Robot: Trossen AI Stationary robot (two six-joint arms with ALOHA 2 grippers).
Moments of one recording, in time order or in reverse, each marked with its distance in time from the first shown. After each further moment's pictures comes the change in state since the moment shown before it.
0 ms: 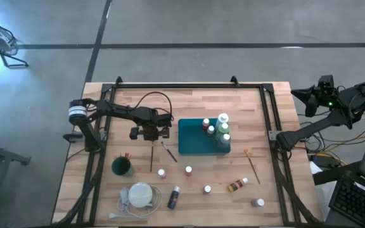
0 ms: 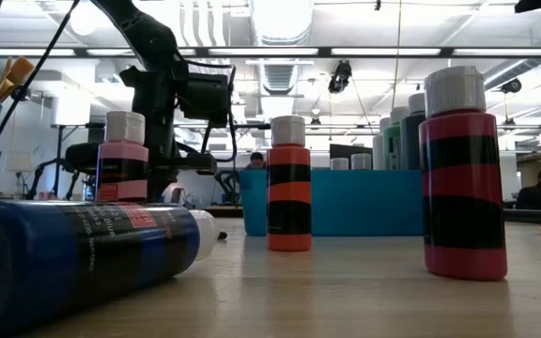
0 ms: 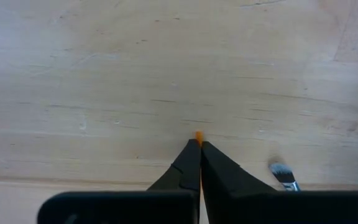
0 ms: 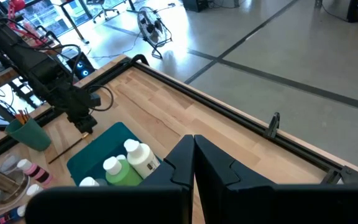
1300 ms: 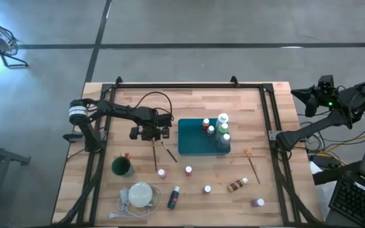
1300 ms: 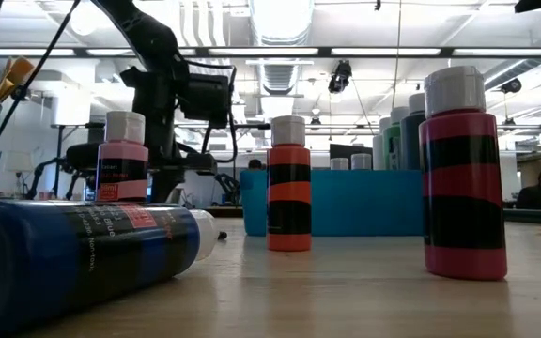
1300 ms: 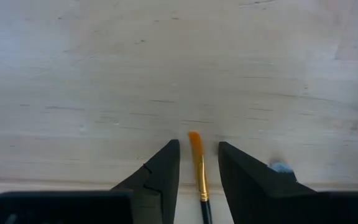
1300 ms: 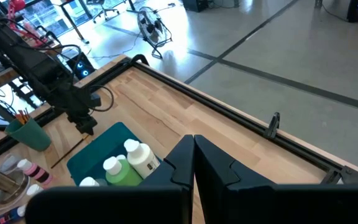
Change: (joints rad) left arm 0.000 0.002 0.003 -0.009 0.004 0.012; right arm 0.000 0.000 0.000 0.000 0.000 0.000
